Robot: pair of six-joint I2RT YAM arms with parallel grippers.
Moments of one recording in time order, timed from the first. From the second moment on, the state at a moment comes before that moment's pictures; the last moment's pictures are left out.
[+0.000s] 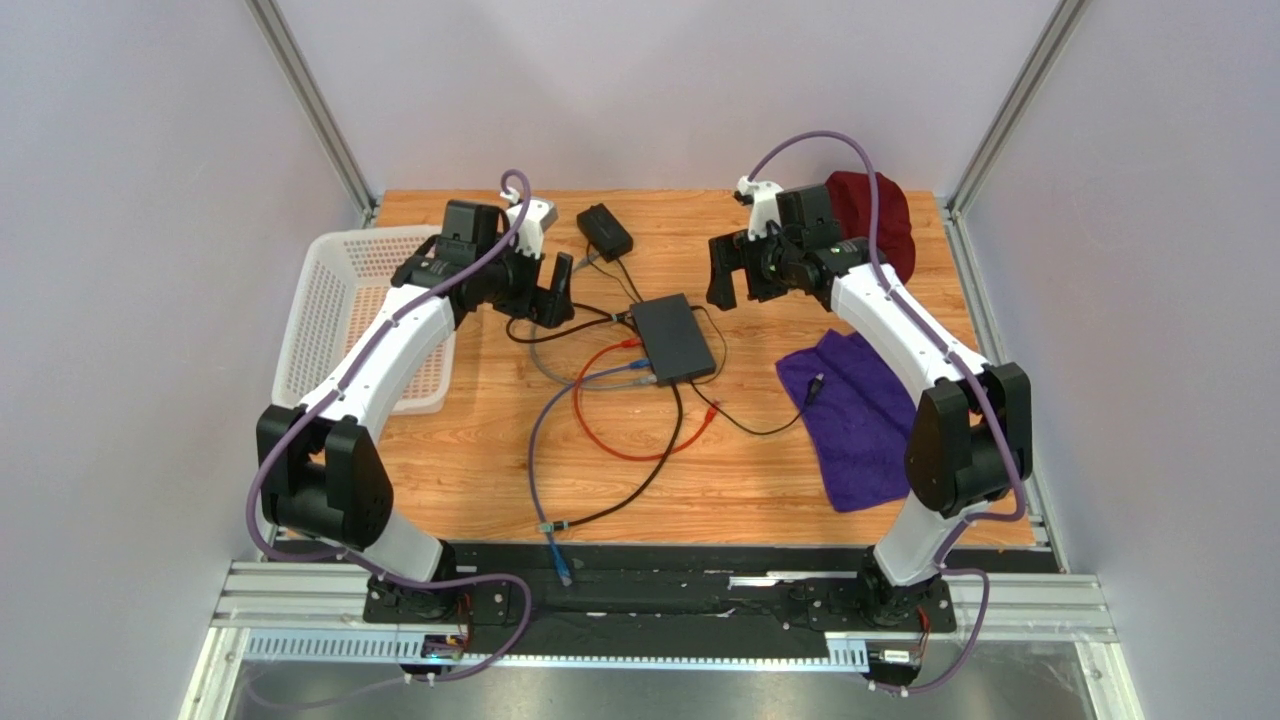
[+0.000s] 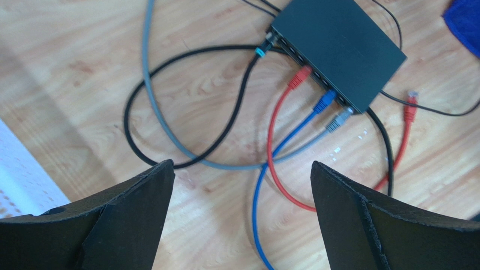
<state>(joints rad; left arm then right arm) -0.25 1.54 1.34 -0.58 0.31 0.10 0.33 1.72 1.47 -0.51 -0.24 0.03</state>
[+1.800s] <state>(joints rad) -0.25 1.47 1.06 -0.49 0.54 0.00 0.54 1.94 1.30 -0.32 -0.41 0.13</state>
